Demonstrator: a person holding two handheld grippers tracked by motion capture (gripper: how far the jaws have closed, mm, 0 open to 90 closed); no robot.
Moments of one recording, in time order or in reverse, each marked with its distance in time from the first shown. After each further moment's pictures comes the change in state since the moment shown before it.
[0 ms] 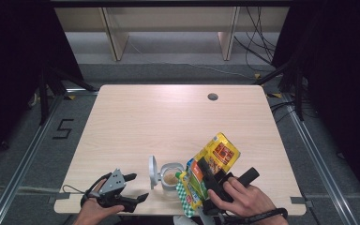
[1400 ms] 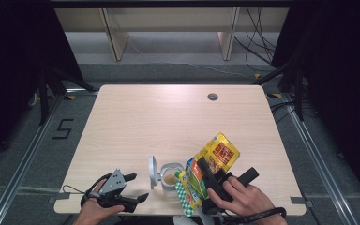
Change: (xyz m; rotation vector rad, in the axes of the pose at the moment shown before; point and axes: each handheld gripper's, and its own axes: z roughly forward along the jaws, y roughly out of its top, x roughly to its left) left arm -0.002 -0.001 0.001 0.005 0.011 -0.018; right arm 0.007 0.003 0.003 -0.002 0.014 0.092
